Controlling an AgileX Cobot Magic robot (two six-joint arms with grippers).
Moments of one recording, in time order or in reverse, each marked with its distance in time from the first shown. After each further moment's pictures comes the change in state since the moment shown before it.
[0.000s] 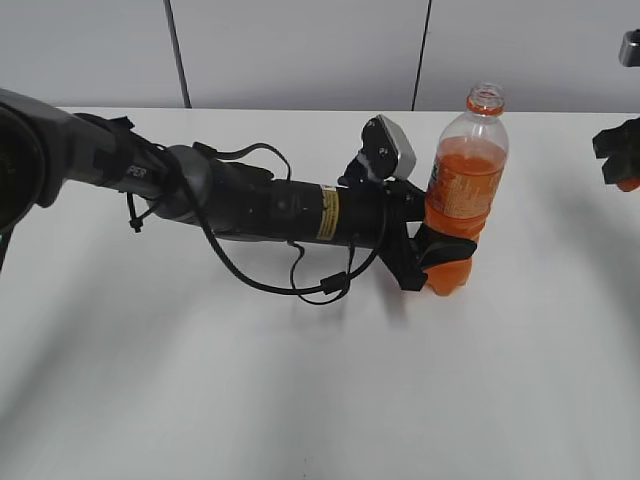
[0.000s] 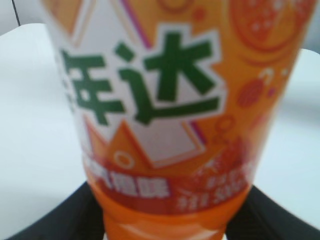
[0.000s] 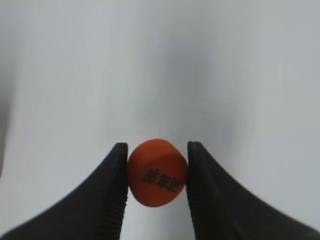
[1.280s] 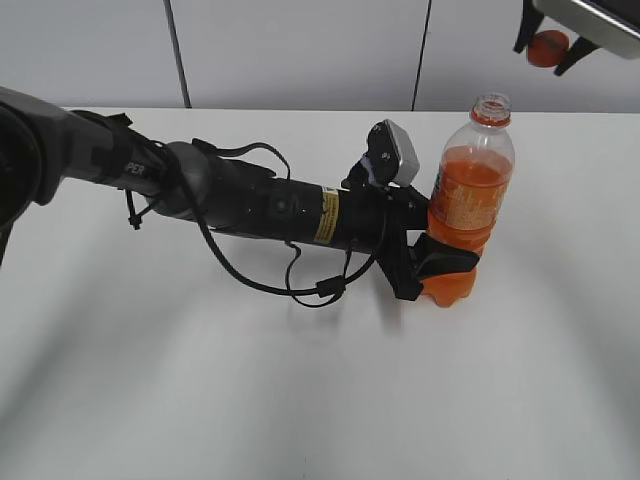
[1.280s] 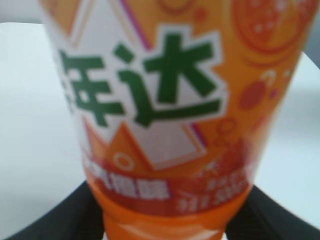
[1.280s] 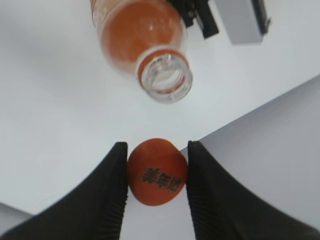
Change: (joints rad) left arm -0.001 -0.002 -0.005 0.101 -0.026 -0.049; right arm 0.430 -0.042 -0.531 -0.074 0.663 -2.151
